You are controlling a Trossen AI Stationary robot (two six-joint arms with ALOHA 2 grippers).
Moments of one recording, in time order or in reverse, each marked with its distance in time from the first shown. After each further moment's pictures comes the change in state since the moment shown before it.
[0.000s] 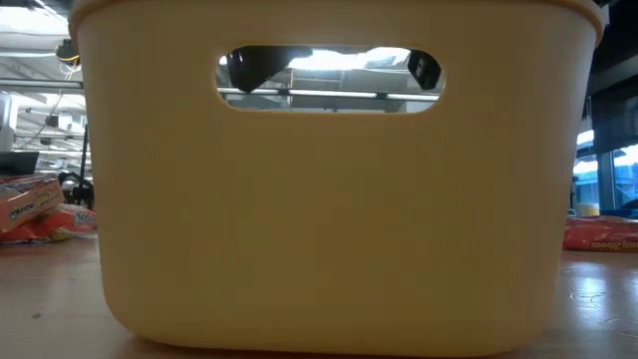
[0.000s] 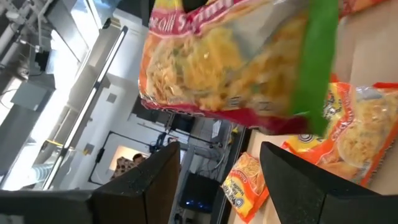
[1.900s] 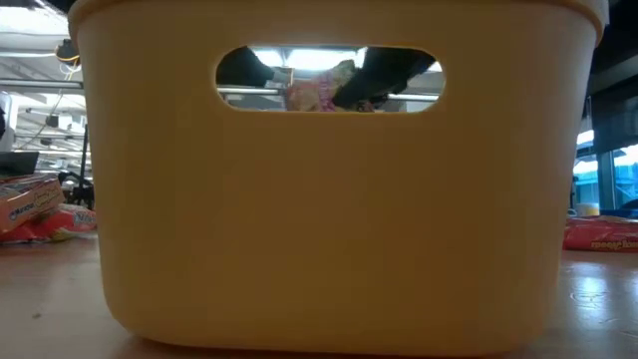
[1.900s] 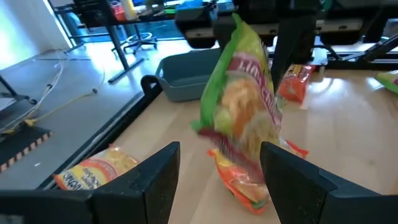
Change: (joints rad) left arm 0.437 -0.766 -0.713 0.569 1.000 -0.229; right arm -0.216 0.298 0.370 -0.519 -0.085 -0.702
